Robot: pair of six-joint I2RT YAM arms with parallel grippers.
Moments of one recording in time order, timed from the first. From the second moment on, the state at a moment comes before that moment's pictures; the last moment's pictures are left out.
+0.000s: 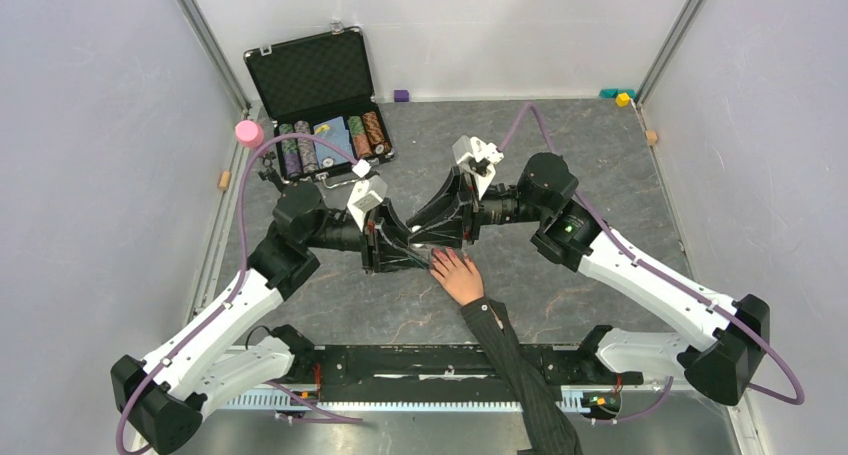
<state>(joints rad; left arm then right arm) -0.63 0.89 0.80 0.11 1.06 -0.32 0.81 1.18 1.07 0.24 -0.86 0.32</state>
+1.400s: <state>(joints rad) -0.64 0.86 0.80 -0.19 0.45 -0.28 0.83 1.23 1.08 0.09 -0.33 0.38</state>
